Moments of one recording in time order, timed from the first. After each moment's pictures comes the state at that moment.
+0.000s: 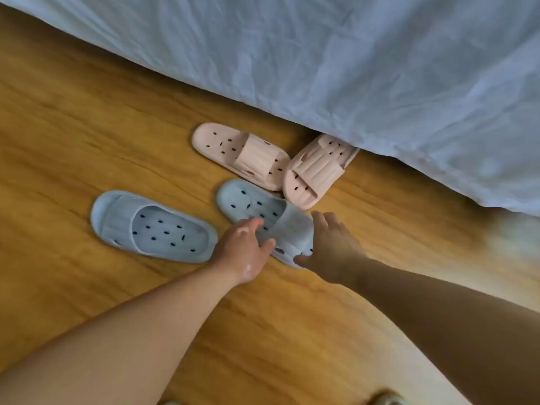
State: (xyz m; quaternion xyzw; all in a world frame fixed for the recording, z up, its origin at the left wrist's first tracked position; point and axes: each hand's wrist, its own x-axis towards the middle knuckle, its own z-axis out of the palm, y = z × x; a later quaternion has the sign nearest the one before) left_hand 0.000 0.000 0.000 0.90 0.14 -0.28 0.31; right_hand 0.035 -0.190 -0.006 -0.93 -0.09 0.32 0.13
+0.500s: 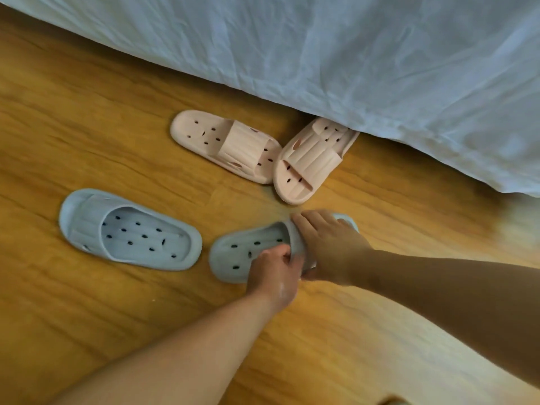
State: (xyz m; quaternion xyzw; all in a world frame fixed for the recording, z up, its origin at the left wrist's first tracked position) left_hand -0.020 -0.077 -0.044 0.83 0.23 -0.27 0.44; right_hand 0.049 -0.214 -0.046 -0.90 -0.32 0.29 0.04
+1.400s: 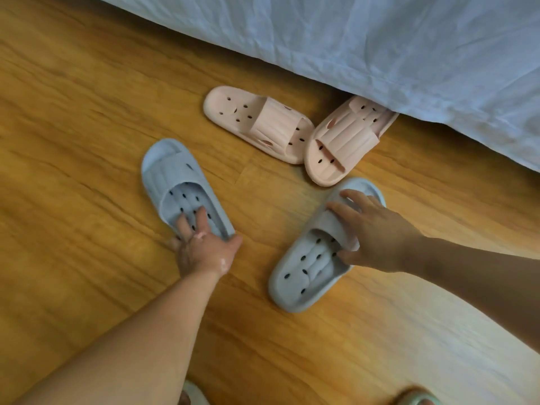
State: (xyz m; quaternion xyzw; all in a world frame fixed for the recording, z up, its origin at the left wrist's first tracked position) left_hand -0.054 0.061 -0.079 0.88 0.39 -0.24 0.15; right_hand 0.048 -0.238 -0.047 -0.90 -0.32 0.30 0.06
